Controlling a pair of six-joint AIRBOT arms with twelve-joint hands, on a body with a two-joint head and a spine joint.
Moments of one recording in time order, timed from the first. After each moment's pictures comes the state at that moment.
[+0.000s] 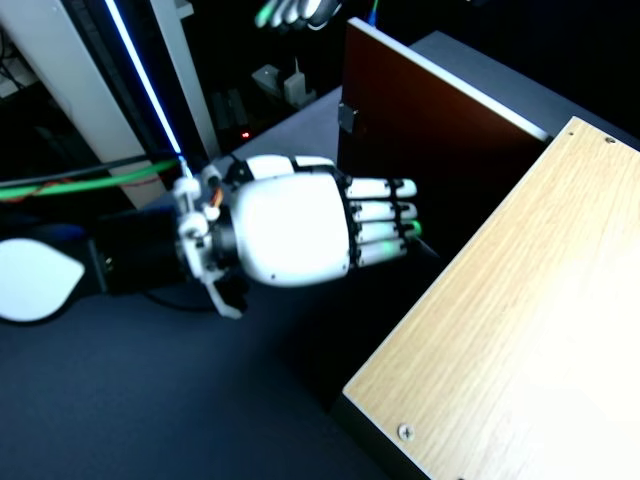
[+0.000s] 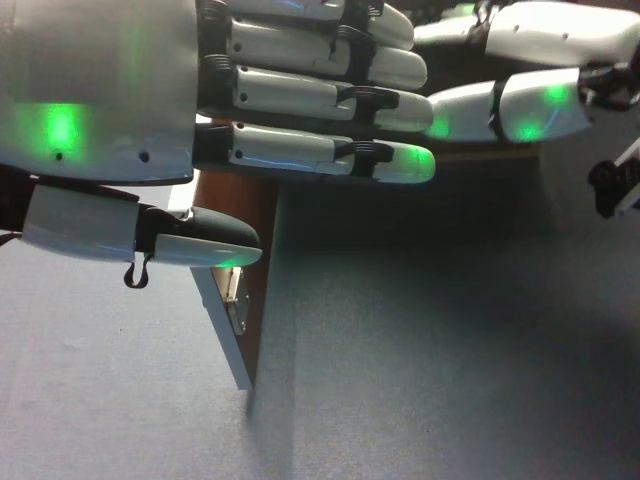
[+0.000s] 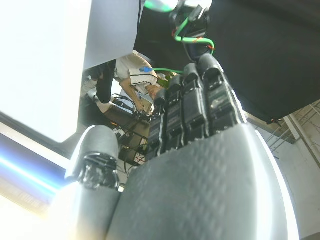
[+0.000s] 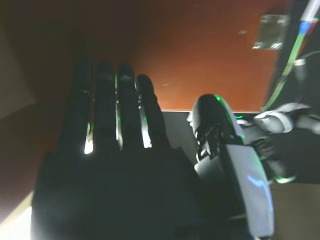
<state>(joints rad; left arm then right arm) -0.03 -0.77 1.07 1.55 -1.04 0.12 -0.35 -1.21 1.53 -0.76 0.72 0.15</state>
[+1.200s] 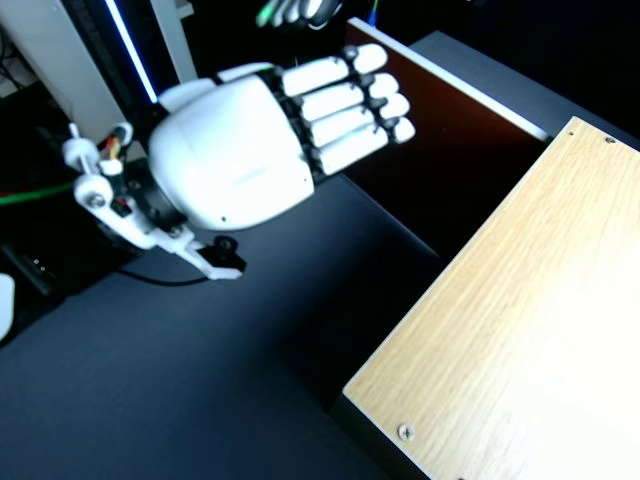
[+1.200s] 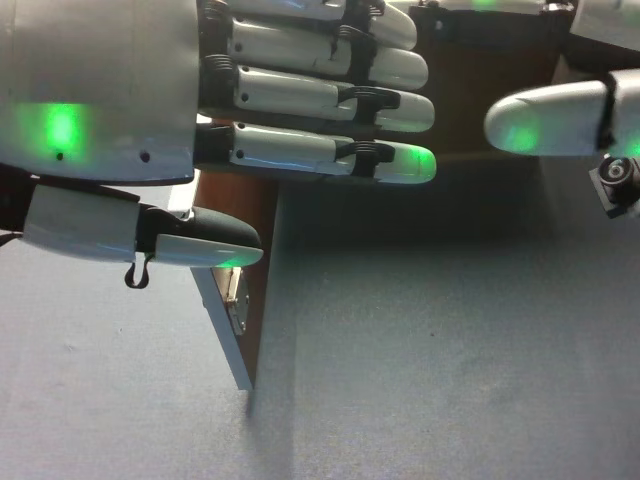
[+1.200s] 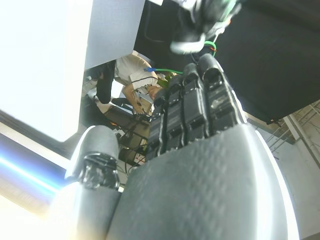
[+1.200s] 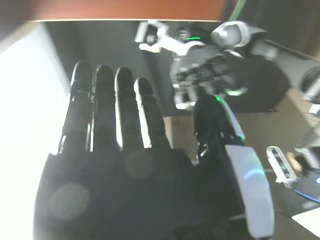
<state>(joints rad) -0.03 -0.77 1.07 1.55 -1.04 0.12 -0.39 -1.15 1.51 -0.77 1.25 0.15</state>
